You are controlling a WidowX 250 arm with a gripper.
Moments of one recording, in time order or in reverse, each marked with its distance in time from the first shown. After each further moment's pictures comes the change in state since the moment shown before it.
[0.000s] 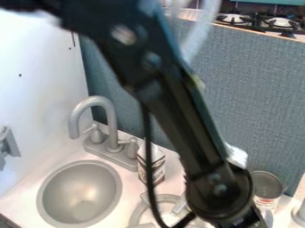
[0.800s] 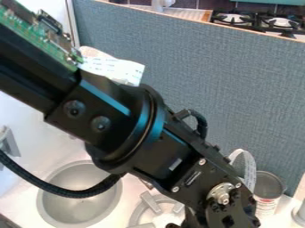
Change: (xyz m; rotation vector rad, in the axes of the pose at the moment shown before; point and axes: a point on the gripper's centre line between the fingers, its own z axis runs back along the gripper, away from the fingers) arm -0.032 0.001 0.094 -0.072 -0.135 0.086
